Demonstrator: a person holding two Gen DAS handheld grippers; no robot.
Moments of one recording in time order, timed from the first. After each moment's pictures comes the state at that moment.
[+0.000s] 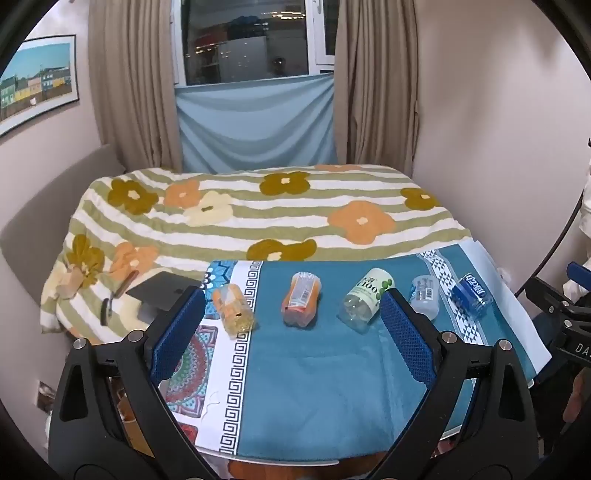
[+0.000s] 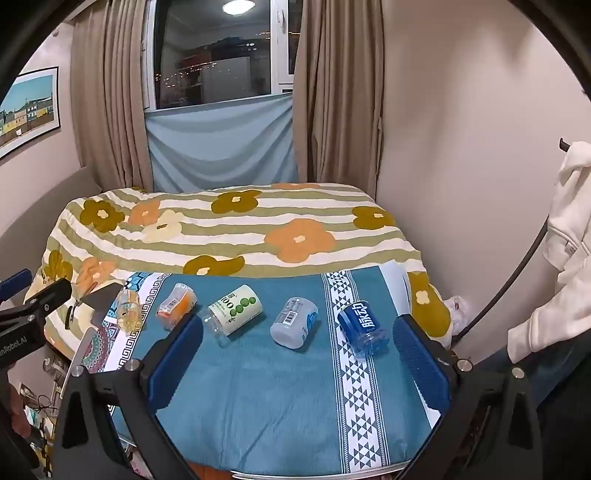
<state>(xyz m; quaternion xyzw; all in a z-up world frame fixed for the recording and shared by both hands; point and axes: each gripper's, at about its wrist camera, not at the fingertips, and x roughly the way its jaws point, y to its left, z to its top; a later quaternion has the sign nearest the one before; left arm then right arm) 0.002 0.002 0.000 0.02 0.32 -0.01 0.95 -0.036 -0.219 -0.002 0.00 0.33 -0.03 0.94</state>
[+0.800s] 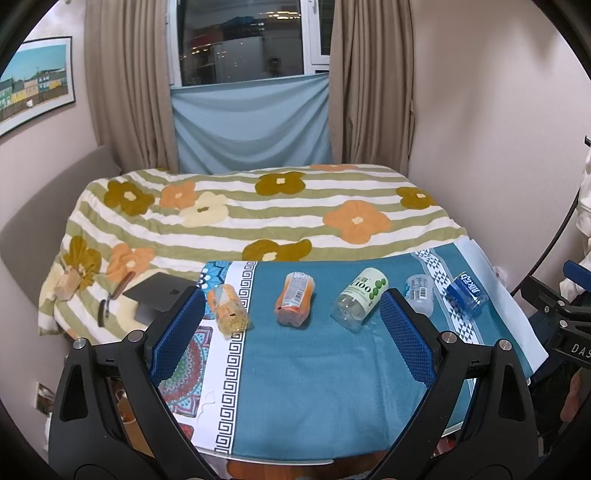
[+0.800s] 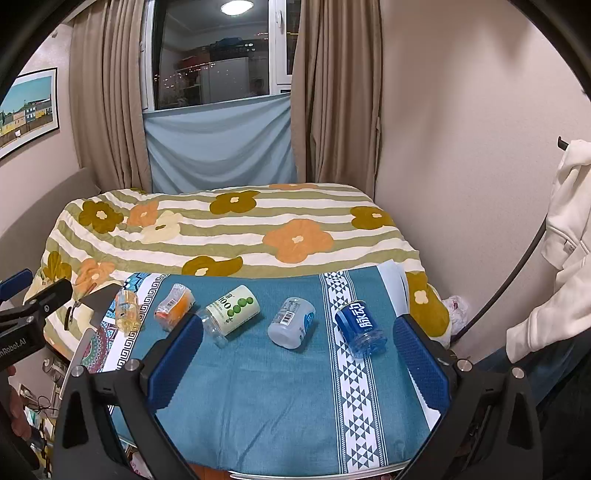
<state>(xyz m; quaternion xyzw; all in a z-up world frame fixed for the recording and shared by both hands) 0.000 -0.004 0.001 0.03 0.31 -0.02 0.95 -0.037 -0.219 -0.002 0.00 0.33 -0.03 0.94</state>
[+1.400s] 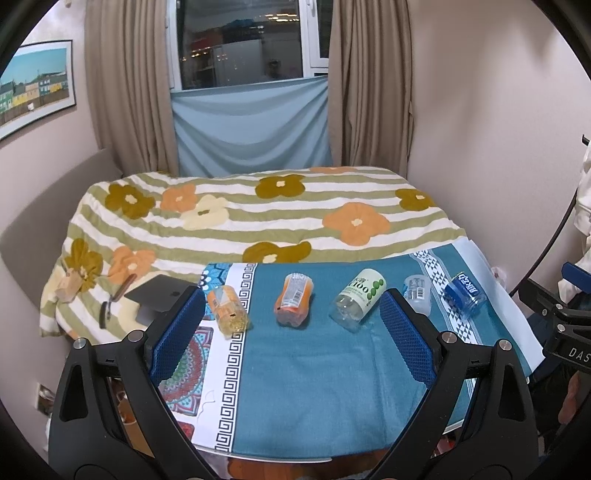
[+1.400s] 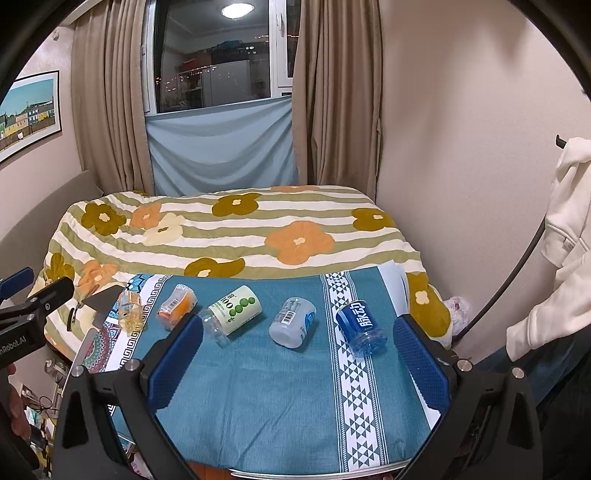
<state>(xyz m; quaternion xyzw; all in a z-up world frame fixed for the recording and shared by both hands) -0.004 -0.007 0.004 0.03 0.31 -0.01 0.95 -0.039 -0.219 0.003 0.00 0.33 -0.03 0.95</state>
